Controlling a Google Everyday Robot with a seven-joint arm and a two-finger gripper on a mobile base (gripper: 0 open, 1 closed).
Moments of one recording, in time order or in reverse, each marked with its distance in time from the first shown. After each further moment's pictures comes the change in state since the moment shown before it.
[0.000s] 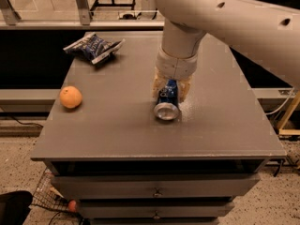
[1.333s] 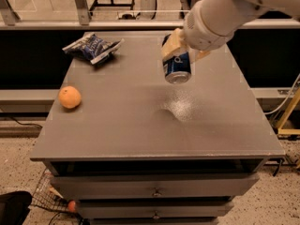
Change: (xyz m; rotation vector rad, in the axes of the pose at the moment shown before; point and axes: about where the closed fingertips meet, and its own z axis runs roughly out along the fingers) arm -0.046 -0.004 -0.094 -0.297 -0.404 -0.280
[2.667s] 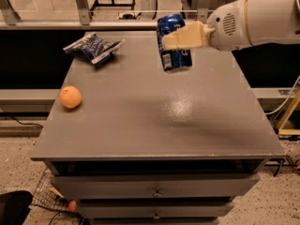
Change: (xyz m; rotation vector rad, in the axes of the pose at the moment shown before) arm -0.005 0.030 -0.051 -0.479 -0.259 -0.316
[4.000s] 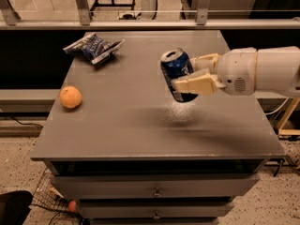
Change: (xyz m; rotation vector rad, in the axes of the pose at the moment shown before) arm 0.073 -0.012 -0.002 -0.074 -0.118 -0.541
